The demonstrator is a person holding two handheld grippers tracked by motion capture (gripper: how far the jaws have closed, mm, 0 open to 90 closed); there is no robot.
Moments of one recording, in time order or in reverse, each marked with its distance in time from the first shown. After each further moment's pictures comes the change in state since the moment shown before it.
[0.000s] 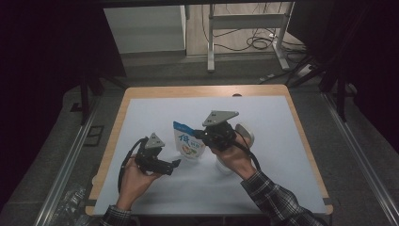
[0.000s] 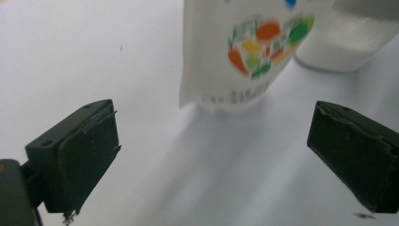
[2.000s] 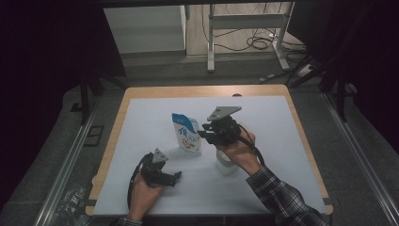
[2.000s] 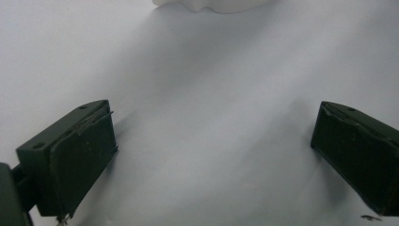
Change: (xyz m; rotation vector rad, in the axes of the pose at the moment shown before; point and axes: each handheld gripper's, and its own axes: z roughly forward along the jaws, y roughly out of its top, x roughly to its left) left arm -0.005 -0.051 0.047 0.054 0.057 -0.059; right arm -0.020 -0.007 -0.003 0.071 -0.051 0.023
